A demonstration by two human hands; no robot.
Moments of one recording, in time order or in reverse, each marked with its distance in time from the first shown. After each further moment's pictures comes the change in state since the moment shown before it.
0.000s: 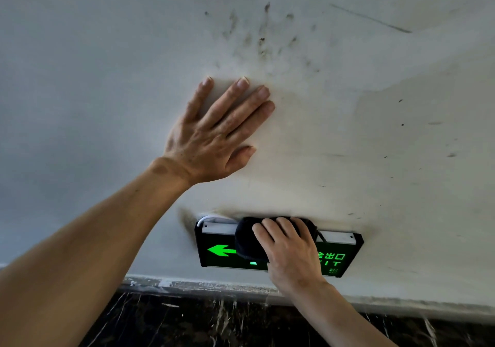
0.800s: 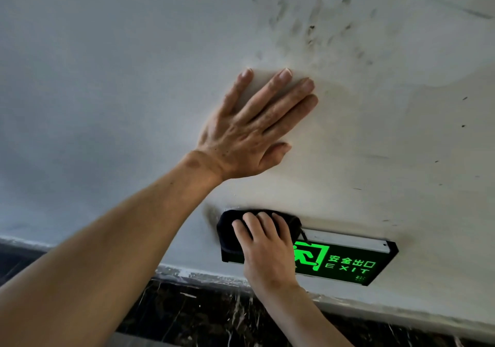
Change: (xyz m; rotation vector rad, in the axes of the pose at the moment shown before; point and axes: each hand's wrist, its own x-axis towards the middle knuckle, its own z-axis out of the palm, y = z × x) left_hand -0.002 0.001 0.001 -0.042 -0.025 -0.024; right_hand 0.031 -0.073 0.022 0.123 0.089 0.002
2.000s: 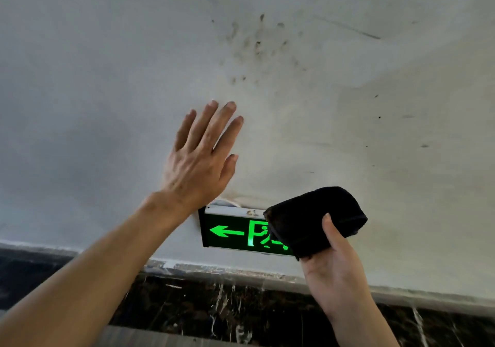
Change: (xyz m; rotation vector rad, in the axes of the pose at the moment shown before) left_hand -0.019 0.040 -0.082 -0.230 -0.311 -0.364; right_hand -0.075 0.069 -0.112 2.146 0.339 1.093
